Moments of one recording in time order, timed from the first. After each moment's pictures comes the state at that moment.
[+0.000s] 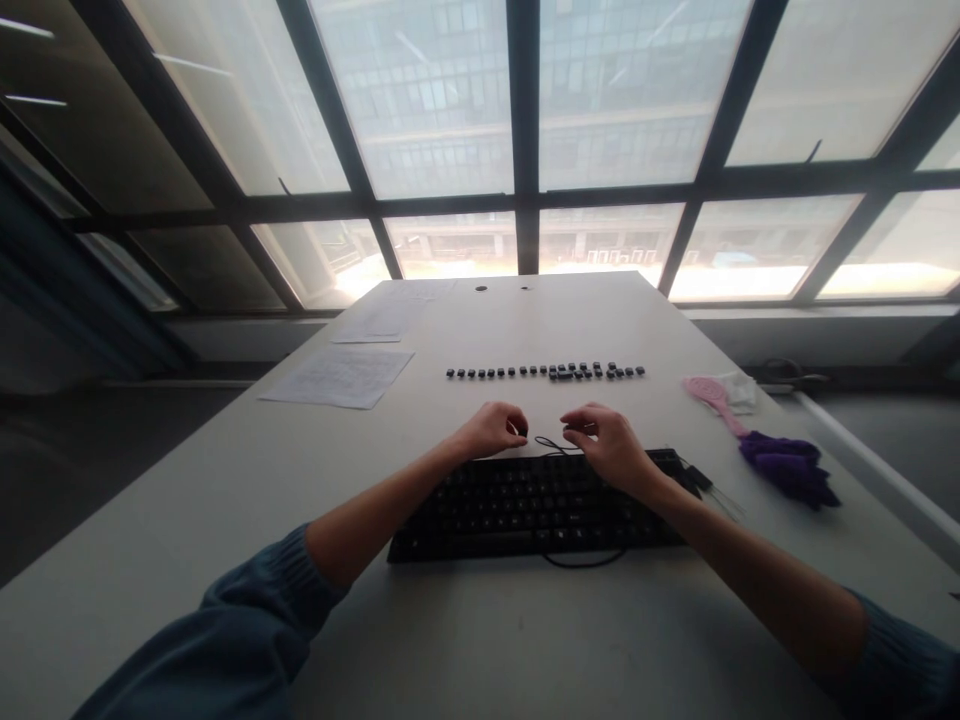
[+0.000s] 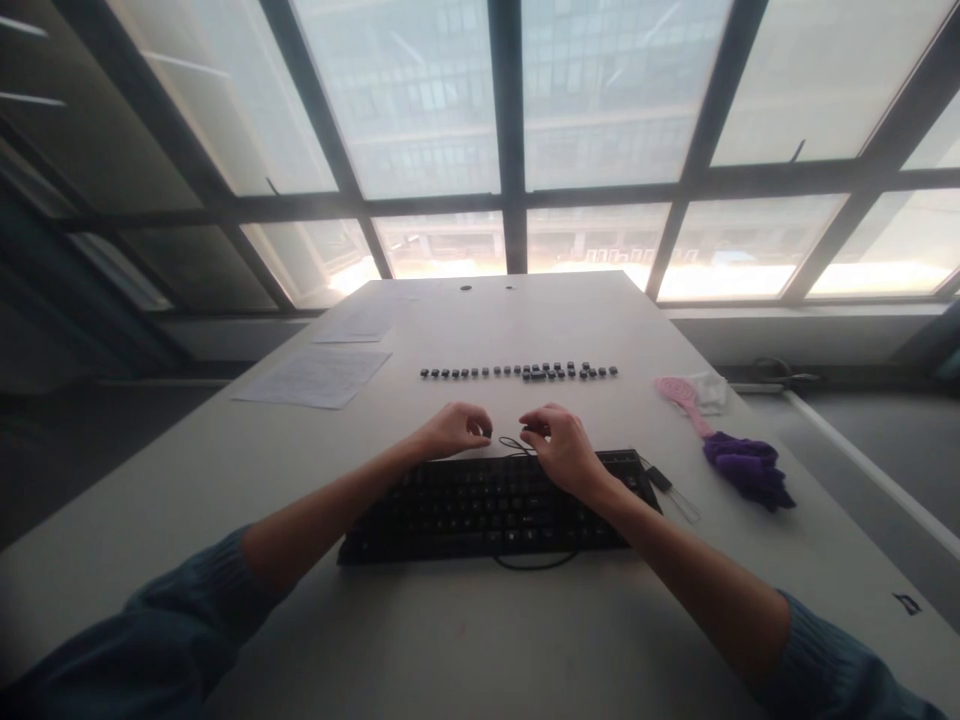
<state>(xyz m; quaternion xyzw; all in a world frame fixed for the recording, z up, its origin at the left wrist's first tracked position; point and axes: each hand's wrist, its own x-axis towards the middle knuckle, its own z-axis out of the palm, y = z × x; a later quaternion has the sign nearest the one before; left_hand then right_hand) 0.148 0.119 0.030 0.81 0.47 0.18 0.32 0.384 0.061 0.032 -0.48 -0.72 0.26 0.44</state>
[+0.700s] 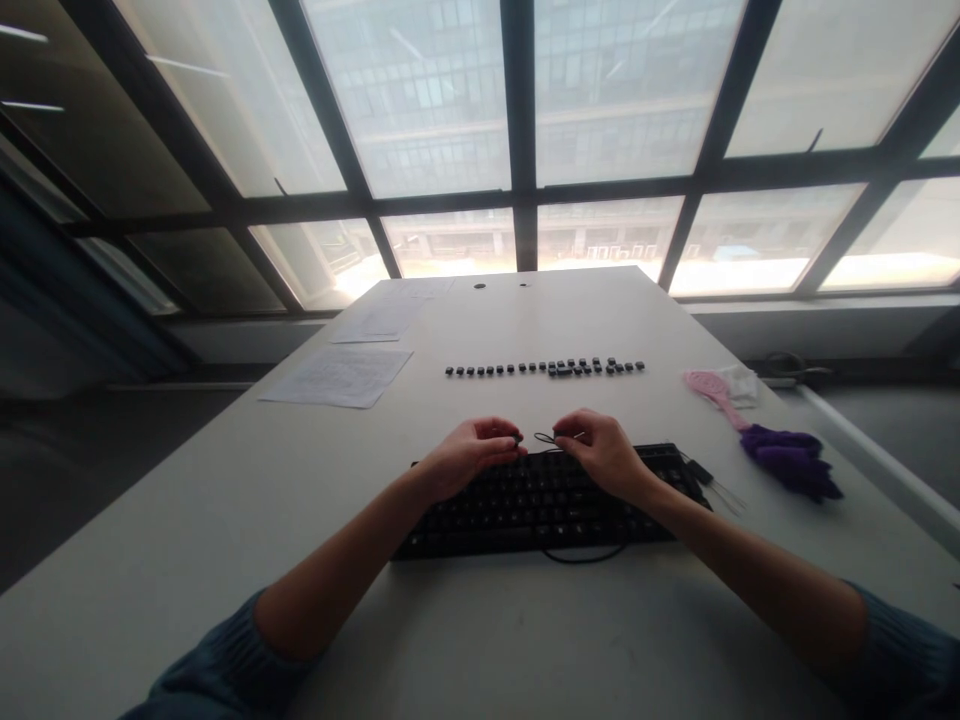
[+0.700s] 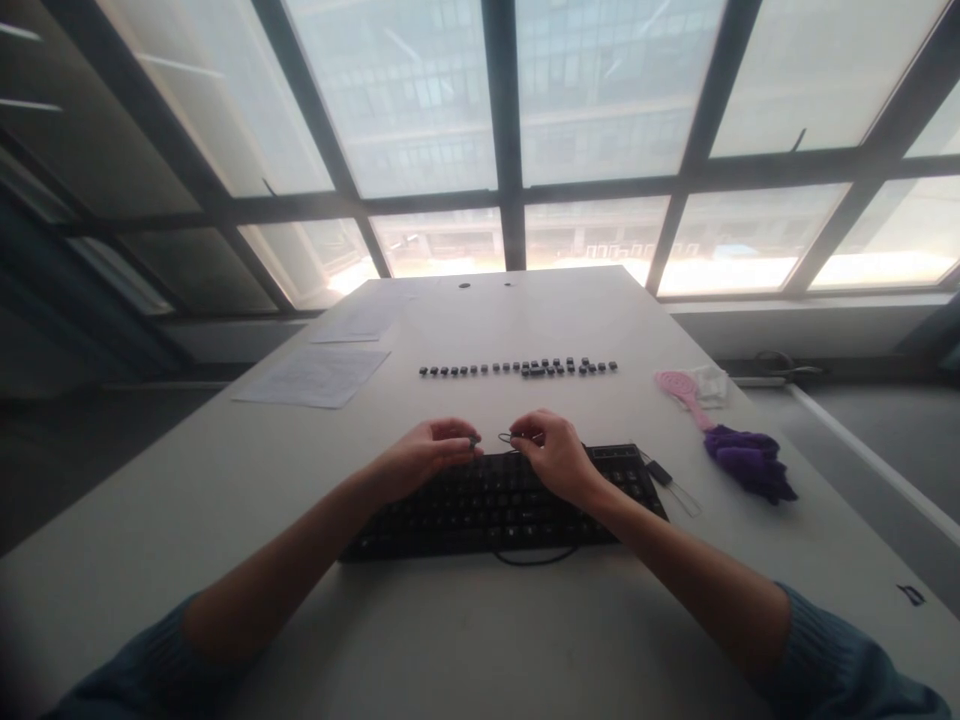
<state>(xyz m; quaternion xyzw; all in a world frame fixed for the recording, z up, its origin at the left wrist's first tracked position) 0.133 0.055 0.049 0.49 0.42 0.35 0.68 0.376 0.049 0.028 -0.46 -0.69 0.33 0.45</state>
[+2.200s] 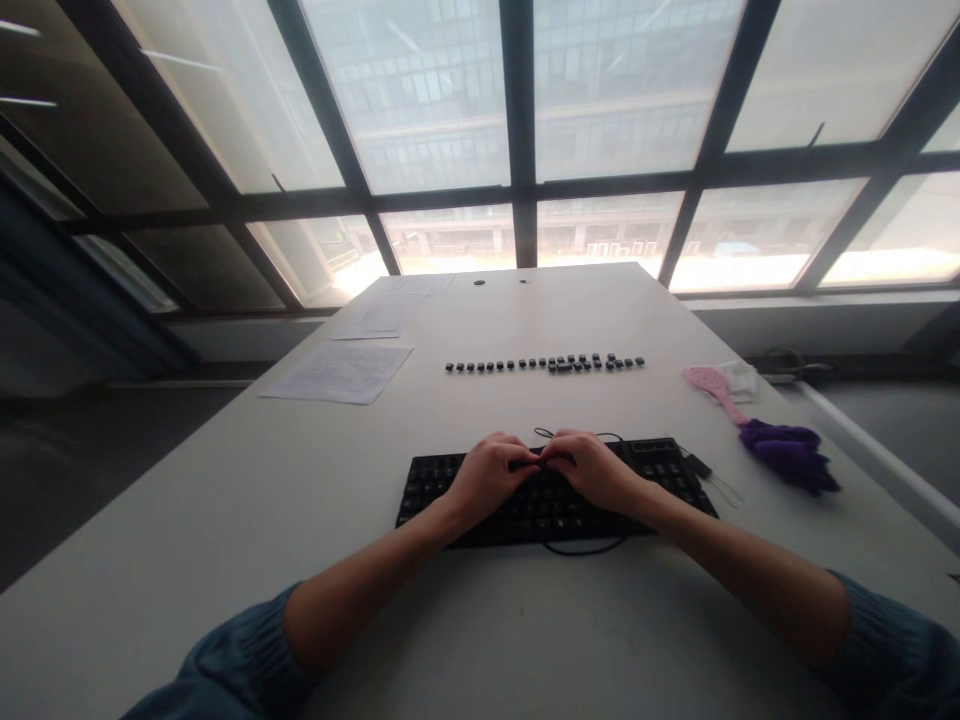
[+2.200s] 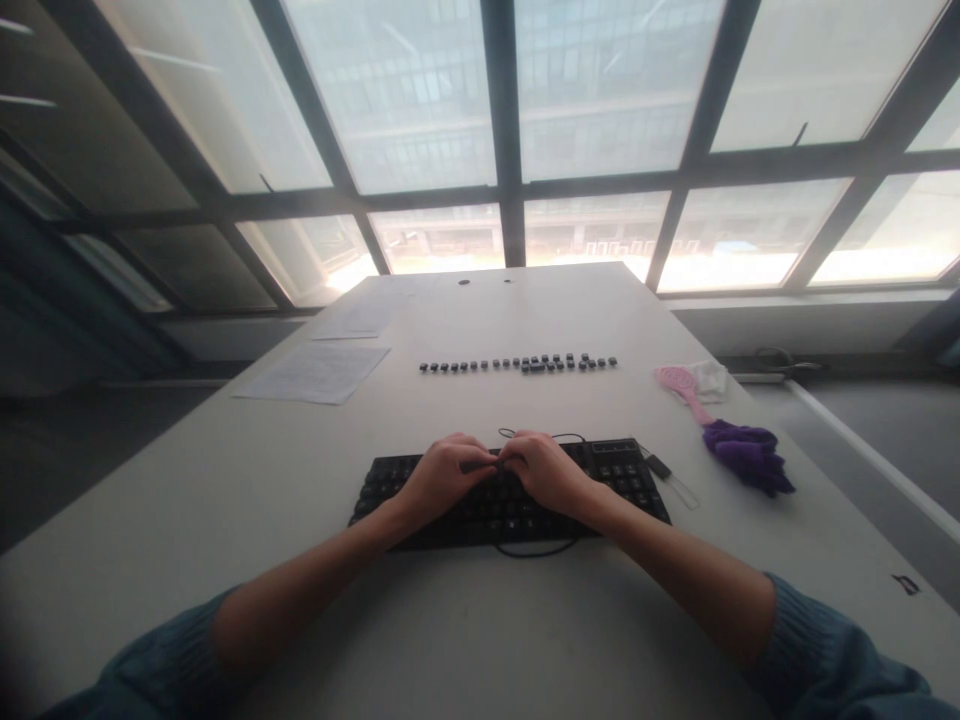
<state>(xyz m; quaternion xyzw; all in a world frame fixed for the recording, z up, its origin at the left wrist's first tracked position) 0.158 0.033 0.021 0.83 0.43 0.28 0.21 0.370 0.038 0.015 -0.39 -0.82 0.28 0.31</state>
